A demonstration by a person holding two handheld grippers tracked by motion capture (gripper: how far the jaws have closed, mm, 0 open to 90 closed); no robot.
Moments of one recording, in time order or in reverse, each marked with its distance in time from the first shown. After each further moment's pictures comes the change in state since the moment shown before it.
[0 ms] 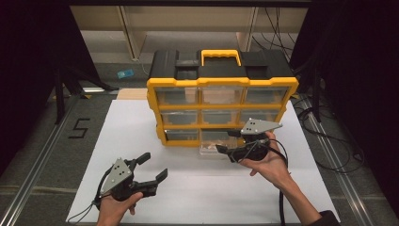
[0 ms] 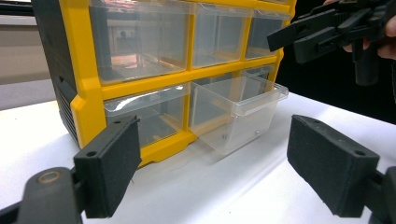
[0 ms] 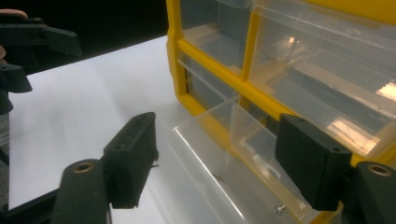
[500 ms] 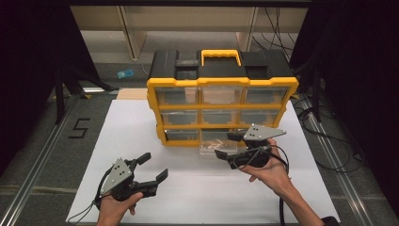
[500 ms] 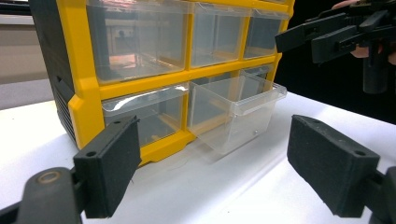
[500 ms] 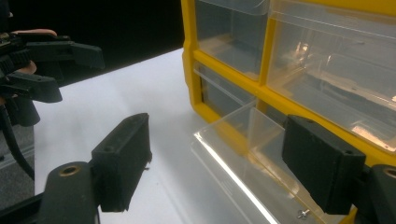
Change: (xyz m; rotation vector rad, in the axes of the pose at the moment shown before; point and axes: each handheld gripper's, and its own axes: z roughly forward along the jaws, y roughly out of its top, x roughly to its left) left arm 0.000 0.000 0.000 0.001 -0.005 -0.003; right arm 0.012 -0.010 -0.005 -0.064 0.037 0.043
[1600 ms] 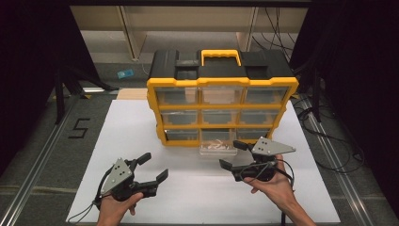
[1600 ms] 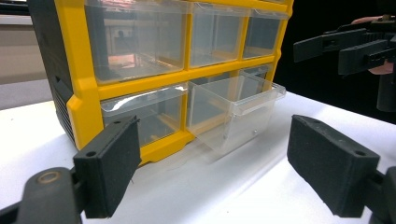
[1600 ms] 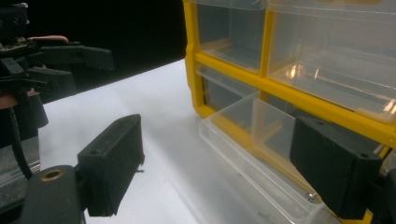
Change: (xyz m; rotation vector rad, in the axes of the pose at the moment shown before) left arm -0.001 0.000 0.000 0.001 -0.002 0.000; right arm 0.013 -0.029 -0.015 -0.108 -0.027 0.022
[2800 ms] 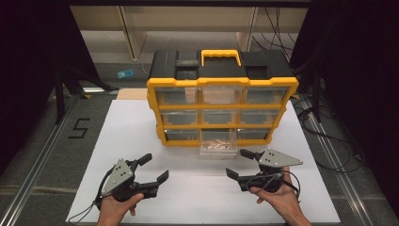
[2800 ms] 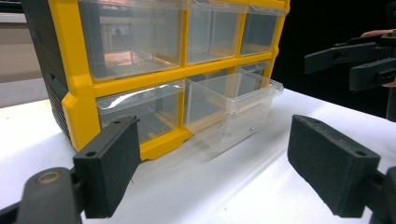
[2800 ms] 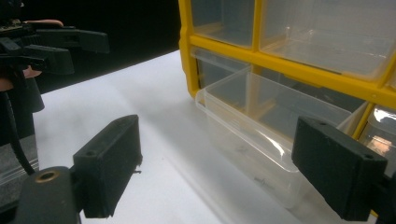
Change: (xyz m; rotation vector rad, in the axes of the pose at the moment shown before) left arm -0.001 -0.001 0.001 0.010 -0.009 0.006; right arm 0.006 -0.027 -0.016 0.003 -0.020 0.026
